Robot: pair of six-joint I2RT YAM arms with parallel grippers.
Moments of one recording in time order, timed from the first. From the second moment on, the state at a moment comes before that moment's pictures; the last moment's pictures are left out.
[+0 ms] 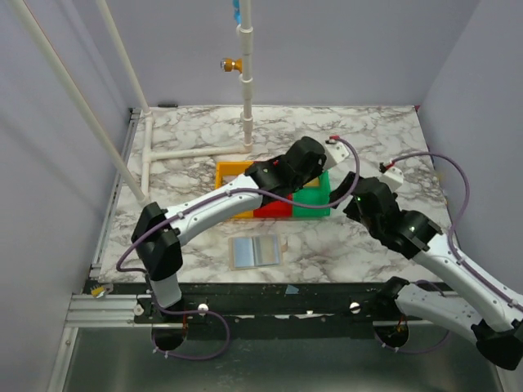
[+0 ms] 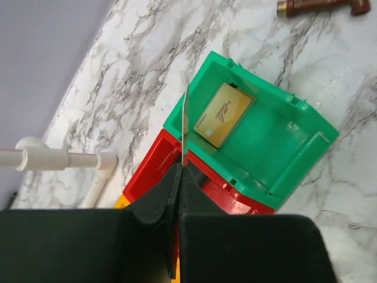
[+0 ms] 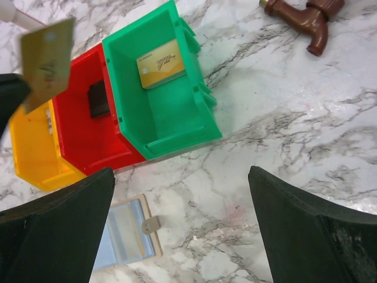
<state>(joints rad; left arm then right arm) -0.96 1.71 1.60 -0.43 -0.30 0.27 0.71 0.92 0.89 -0.68 0.55 0.90</state>
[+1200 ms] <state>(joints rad) -0.98 2.14 1.66 -0.27 -0.40 0.66 0.71 0.69 0.97 -0.99 0.69 0.95</state>
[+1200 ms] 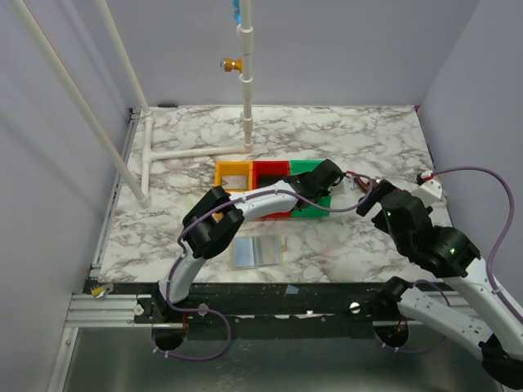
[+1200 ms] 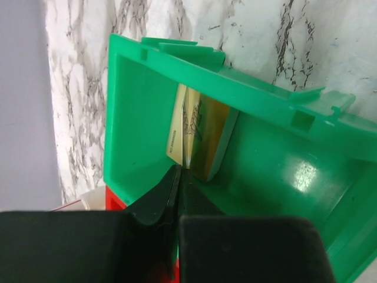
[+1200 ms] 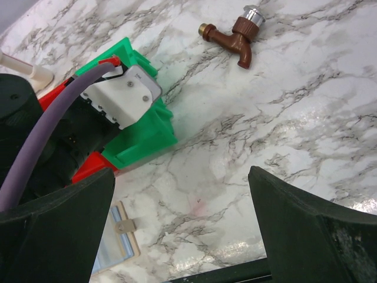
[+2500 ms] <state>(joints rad) -0.93 2.25 1.87 -0.47 -0.38 0.53 0.71 0.72 0.95 -0.92 0.62 0.93</state>
